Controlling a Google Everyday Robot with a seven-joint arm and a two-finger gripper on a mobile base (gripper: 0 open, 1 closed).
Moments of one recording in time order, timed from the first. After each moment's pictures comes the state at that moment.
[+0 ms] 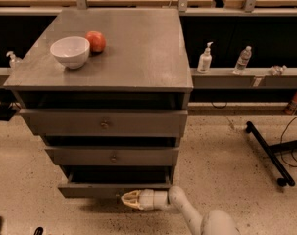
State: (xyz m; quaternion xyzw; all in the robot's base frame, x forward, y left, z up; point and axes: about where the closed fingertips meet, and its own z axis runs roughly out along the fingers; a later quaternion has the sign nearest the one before) arm 0.563 0.099 0.160 -0.52 0.54 0.43 0.50
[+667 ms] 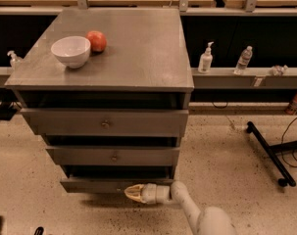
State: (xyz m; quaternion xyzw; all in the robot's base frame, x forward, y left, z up) arm 0.600 0.086 0.162 -0.51 0.56 0.40 0.51
